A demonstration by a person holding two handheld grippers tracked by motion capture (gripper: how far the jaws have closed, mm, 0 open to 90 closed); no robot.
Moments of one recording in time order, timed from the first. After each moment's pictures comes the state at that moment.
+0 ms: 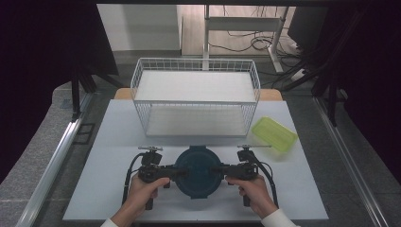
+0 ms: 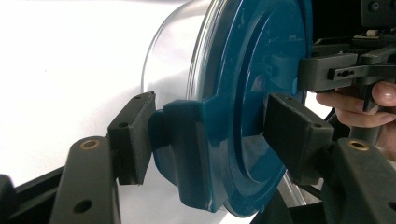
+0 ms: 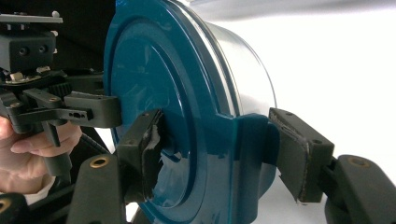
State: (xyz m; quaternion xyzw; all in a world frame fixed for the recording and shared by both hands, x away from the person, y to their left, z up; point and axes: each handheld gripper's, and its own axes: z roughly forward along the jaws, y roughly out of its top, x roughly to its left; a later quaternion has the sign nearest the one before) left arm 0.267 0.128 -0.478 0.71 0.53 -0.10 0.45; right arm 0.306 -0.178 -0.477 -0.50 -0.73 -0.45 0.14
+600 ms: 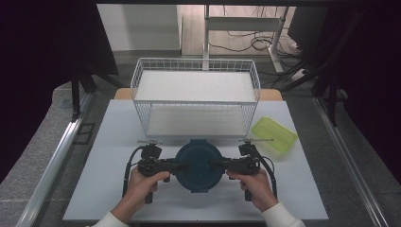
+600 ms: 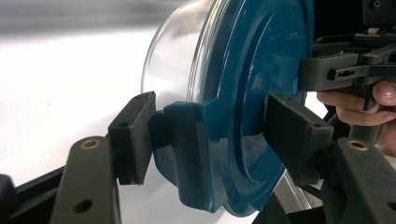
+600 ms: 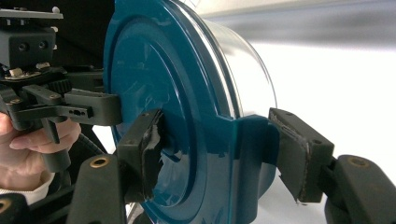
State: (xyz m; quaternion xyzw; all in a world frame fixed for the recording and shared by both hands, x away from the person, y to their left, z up) left arm 0.279 0.128 -0.458 0.71 0.52 -0.09 0.47; right arm 0.313 -0.178 -0.455 -0.49 -0.73 -0.46 0.12
